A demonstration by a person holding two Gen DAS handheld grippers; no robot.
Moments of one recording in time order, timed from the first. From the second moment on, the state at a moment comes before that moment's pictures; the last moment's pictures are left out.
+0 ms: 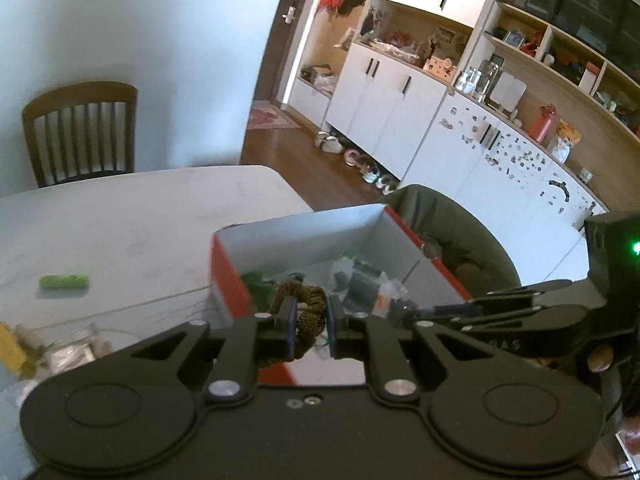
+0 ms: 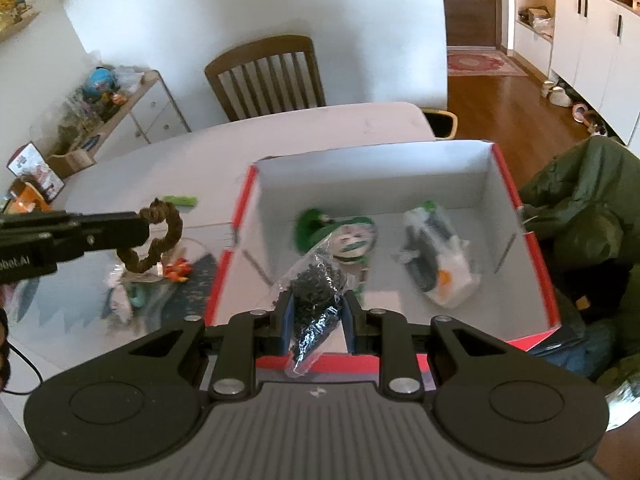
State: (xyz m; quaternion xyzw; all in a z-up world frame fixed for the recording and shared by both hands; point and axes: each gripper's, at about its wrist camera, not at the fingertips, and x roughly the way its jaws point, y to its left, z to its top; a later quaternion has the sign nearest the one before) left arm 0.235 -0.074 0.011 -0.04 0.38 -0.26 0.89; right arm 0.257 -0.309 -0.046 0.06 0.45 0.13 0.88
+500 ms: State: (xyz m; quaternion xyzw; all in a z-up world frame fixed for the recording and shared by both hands) left arm 0.289 -0.145 -0.009 -0.04 0.42 -0.25 0.87; right arm 0.300 -0.352 -0.083 0.04 0.48 0.13 0.87
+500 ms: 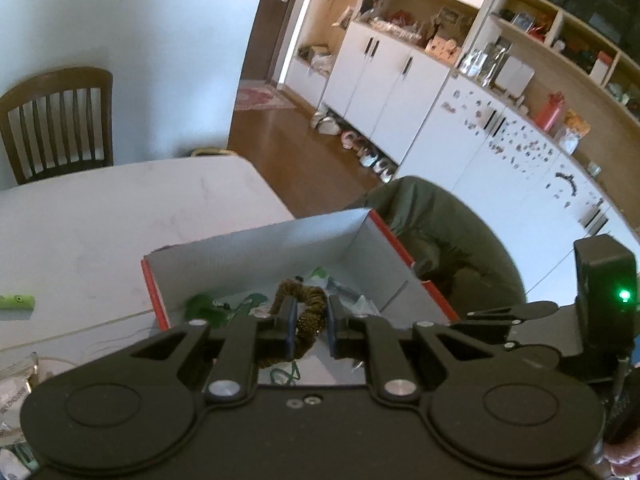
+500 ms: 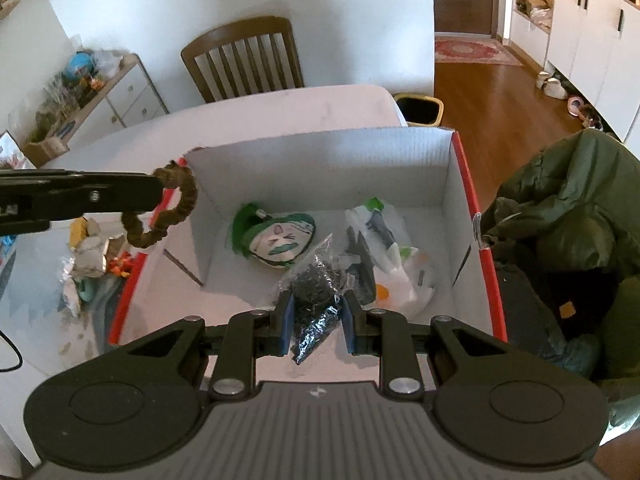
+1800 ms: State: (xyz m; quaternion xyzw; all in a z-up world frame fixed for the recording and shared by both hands) left arm 0.334 -0.185 -0.132 0.02 0.58 -0.17 0.80; right arm 0.337 -0.357 -0.155 0.00 0.54 0.16 0.82
